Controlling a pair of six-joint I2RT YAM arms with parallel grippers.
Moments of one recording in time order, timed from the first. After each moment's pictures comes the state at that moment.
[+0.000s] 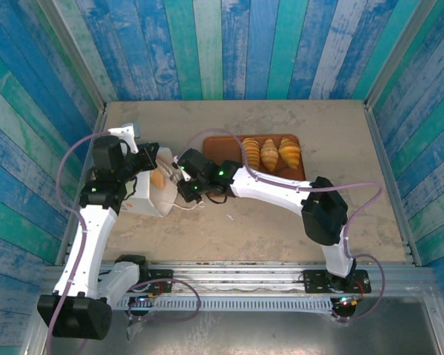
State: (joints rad) left arm -0.05 0.93 0.91 -0.39 0.35 -0.37; right arm 1.07 1.99 1.67 -0.56 0.03 0.34
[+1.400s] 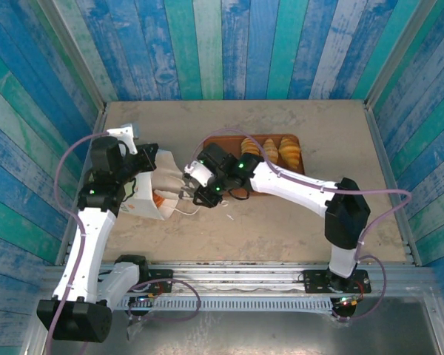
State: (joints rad) left arm -0.05 0.91 0.92 -0.42 0.35 -0.36; right arm 0.99 1.87 1.59 -0.73 -0.27 -0.02
